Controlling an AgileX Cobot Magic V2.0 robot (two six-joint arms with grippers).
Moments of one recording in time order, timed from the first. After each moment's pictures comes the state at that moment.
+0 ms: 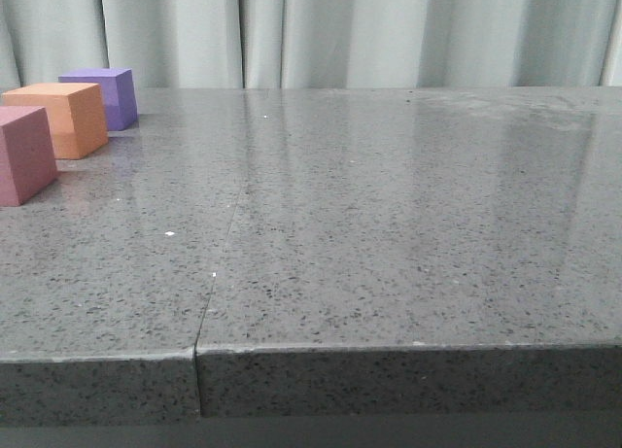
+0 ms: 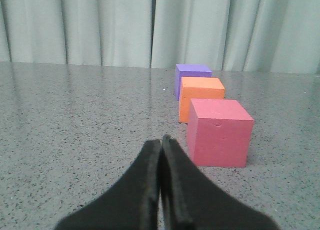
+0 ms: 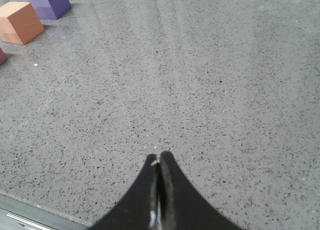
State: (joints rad) left arm -0.02 -0.01 0.00 0.04 0.08 -0.11; right arm 0.50 0.41 -0.39 -0.16 0.42 0.36
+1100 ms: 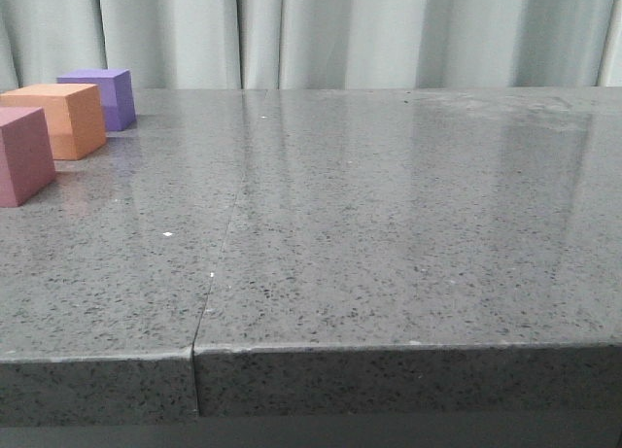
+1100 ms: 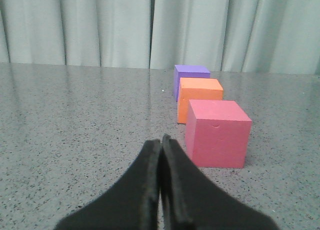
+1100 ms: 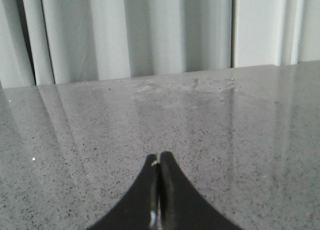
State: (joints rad) left arm -0.02 -0.01 0.00 0.04 0.08 -0.11; right arm 0.01 -0.01 0.03 -0.23 0.01 0.36
